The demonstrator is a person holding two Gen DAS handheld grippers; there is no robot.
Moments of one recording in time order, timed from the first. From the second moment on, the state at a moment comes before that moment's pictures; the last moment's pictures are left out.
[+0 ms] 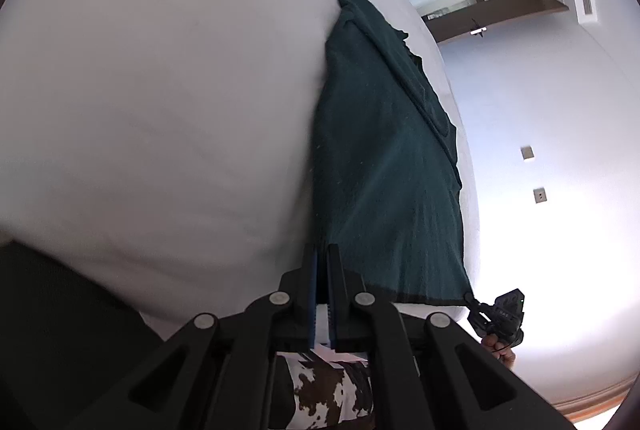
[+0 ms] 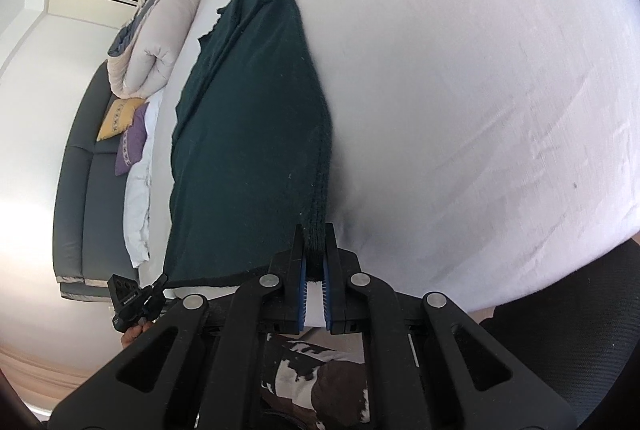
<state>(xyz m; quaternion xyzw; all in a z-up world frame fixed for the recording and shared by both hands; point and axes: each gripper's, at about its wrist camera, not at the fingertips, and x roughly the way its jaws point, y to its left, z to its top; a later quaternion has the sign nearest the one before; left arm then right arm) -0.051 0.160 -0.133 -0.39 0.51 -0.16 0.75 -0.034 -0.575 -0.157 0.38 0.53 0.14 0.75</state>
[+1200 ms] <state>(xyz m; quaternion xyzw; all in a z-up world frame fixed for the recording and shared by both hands) 0.058 0.152 -0.018 -0.40 0.37 -0.21 0.81 0.094 -0.549 -0.041 0.39 0.43 0.19 0.79</state>
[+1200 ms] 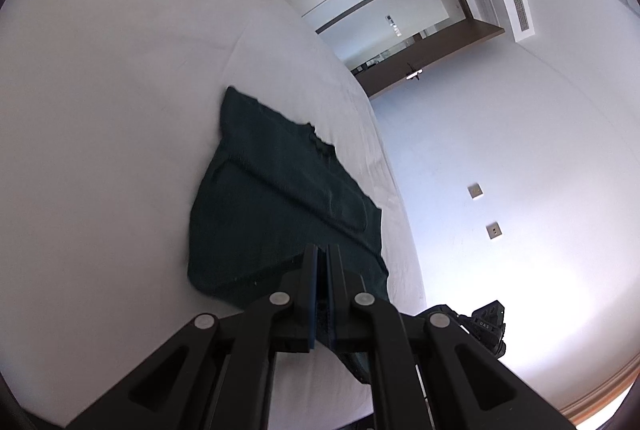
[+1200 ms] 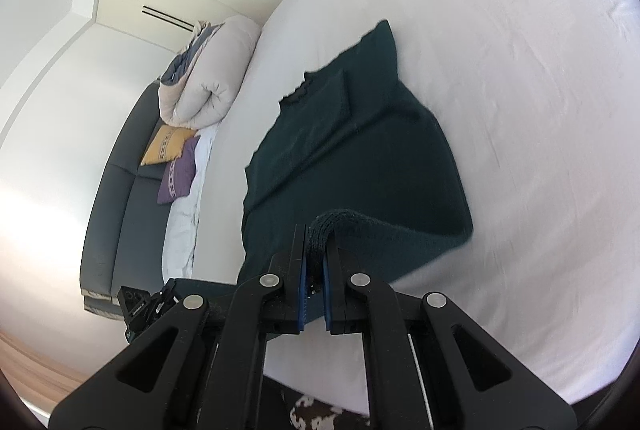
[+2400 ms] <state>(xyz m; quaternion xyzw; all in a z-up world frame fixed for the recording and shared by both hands) 0.254 0.135 -0.053 -0.33 0.40 -0.15 0.84 0.337 -0.520 -0.069 0.33 0.44 0.12 0.83</state>
